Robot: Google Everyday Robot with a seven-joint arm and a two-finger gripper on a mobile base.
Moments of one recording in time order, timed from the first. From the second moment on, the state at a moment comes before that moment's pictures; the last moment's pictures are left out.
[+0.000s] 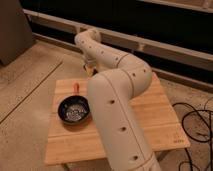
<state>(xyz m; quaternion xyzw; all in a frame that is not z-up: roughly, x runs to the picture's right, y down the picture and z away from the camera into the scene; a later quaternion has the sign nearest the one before) -0.071 -0.085 0.871 -0.22 0.10 0.39 0.89</state>
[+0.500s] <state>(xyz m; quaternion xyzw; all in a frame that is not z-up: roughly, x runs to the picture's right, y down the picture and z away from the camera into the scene) -0.066 -0.021 0.817 -0.24 0.07 0.43 0.87</state>
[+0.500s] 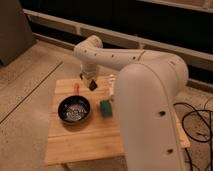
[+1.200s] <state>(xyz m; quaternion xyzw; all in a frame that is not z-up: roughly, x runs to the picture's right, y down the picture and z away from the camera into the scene) -0.016 0.024 0.809 -0.25 0.09 0.49 0.83</state>
